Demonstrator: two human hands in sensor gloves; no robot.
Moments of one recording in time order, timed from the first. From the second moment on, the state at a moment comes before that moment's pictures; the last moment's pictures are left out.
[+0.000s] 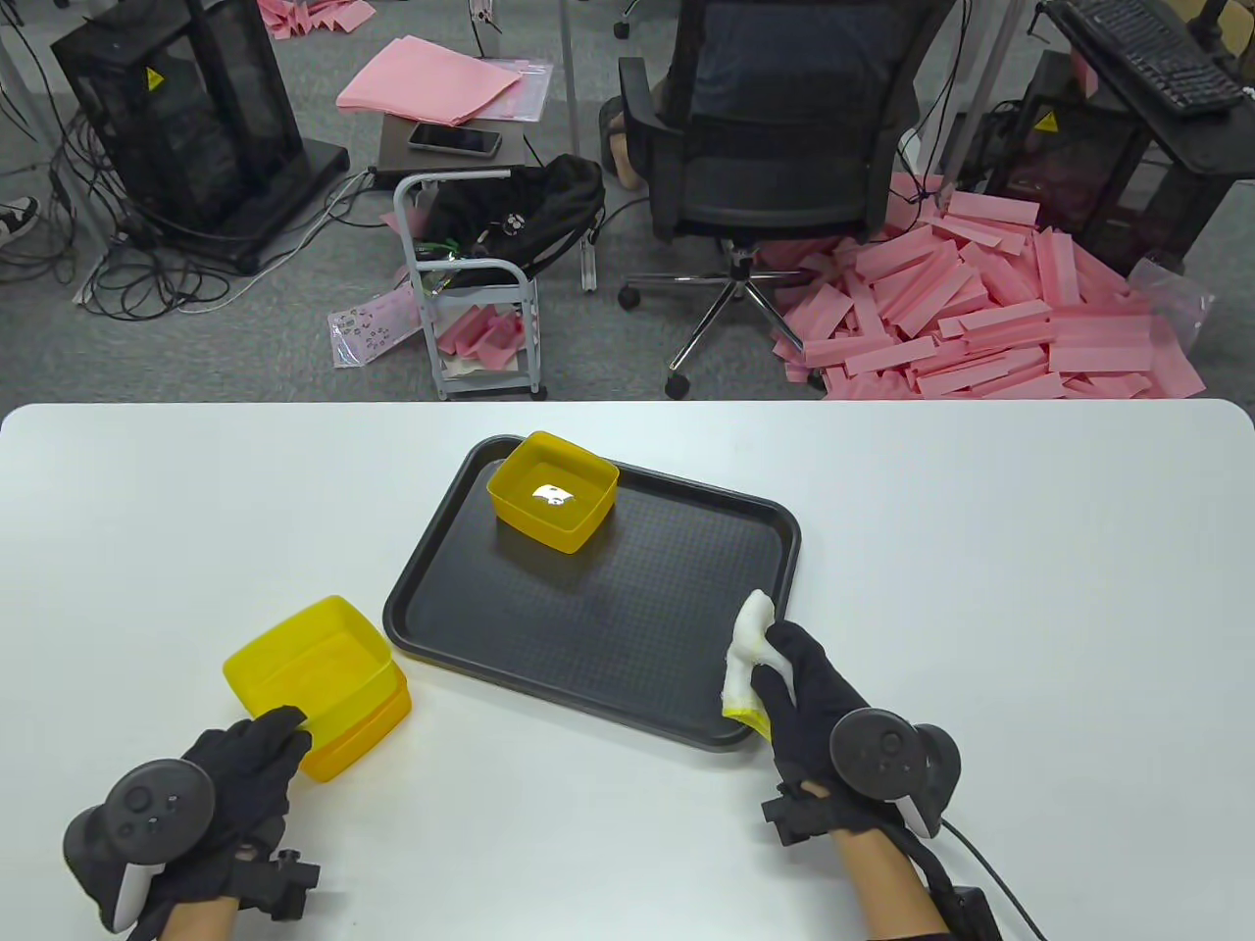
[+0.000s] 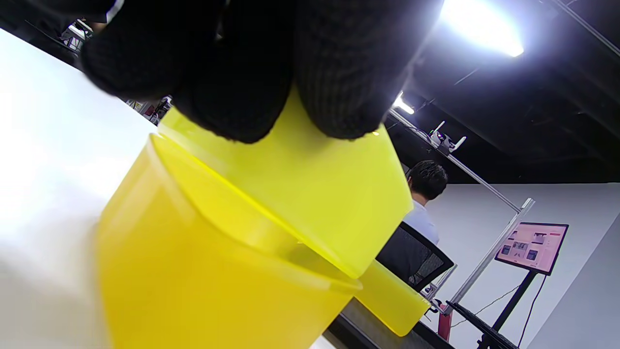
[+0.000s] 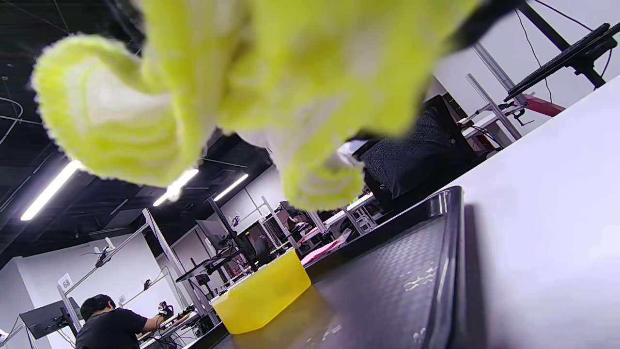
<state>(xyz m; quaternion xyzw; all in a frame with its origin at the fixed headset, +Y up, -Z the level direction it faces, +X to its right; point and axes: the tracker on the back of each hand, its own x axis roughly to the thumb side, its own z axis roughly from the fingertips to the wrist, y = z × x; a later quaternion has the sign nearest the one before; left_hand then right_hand) -0.361 -0.721 -0.211 0.14 0.06 0.30 0.94 0.172 -0.719 -0.281 0.11 -0.19 0.92 0.34</state>
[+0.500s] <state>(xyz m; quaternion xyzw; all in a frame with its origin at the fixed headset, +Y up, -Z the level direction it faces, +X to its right) -0.364 -0.729 -0.208 0.12 0.08 0.30 0.94 0.173 -0.720 -0.281 0.11 -0.18 0.92 0.34</state>
